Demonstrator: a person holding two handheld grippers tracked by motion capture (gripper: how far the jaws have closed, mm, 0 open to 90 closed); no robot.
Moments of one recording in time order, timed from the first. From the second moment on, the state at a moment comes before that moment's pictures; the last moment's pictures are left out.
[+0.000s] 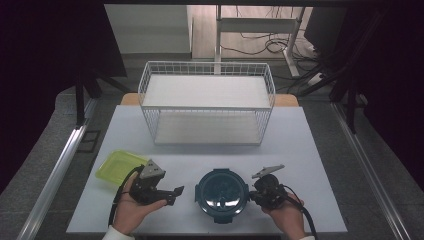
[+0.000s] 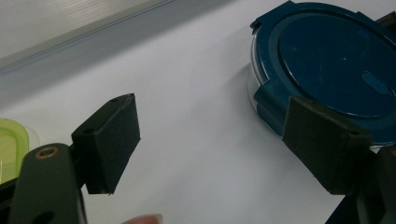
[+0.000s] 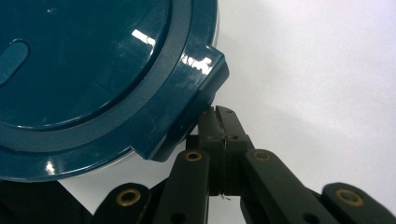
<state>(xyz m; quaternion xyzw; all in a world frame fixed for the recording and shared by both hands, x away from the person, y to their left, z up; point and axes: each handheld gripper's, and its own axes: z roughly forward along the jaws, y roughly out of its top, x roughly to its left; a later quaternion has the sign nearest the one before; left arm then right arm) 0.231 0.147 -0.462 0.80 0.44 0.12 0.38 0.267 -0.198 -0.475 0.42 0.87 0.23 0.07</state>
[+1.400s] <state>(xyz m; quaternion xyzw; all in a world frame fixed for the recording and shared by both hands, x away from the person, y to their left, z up) 0.230 0.168 -0.462 0.78 0.46 0.12 0.40 0.289 -0.212 -0.463 0.42 0.83 0.34 0.12</state>
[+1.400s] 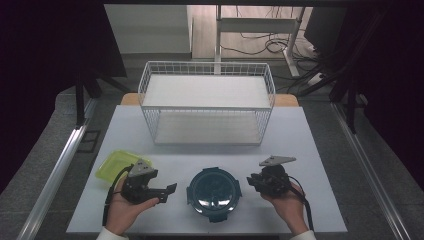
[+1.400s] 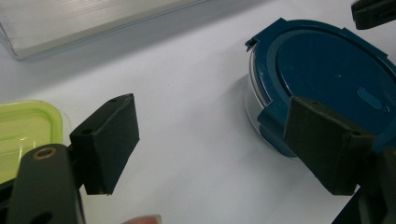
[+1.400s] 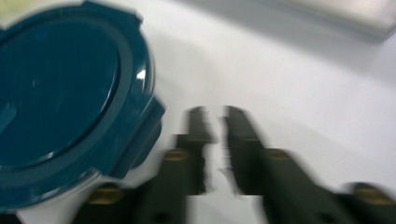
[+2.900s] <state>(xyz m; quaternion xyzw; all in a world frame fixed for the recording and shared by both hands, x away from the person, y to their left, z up) 0.240 0.141 -0.486 0.73 0.51 -0.05 0.46 0.290 -0.208 -0.471 0.43 0.79 0.44 -0.08</state>
